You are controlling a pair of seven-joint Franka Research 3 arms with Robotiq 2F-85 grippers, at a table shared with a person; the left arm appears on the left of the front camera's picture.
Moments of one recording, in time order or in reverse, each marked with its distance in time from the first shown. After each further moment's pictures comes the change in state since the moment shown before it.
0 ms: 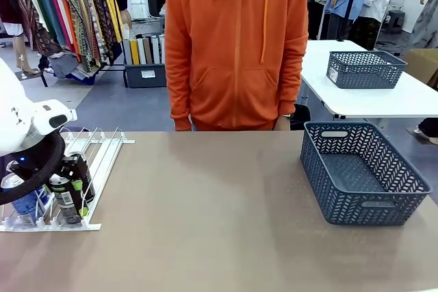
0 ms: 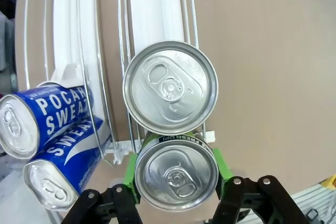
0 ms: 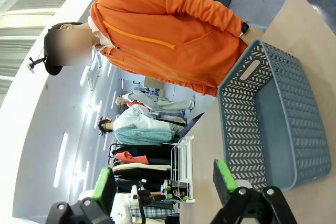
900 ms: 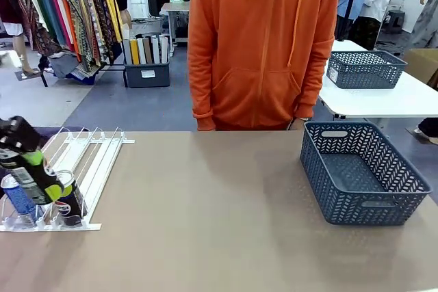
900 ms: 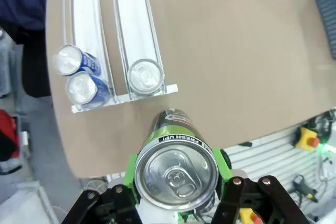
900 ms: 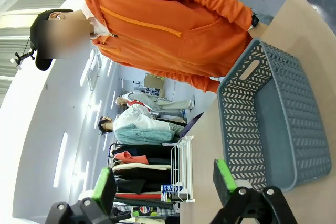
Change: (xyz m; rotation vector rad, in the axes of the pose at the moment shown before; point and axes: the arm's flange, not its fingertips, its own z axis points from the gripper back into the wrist) left arm -0.089 -0.012 0.185 -0.078 -0.145 -0.091; right arm 0.000 -0.001 0.000 -0.001 0.001 -0.002
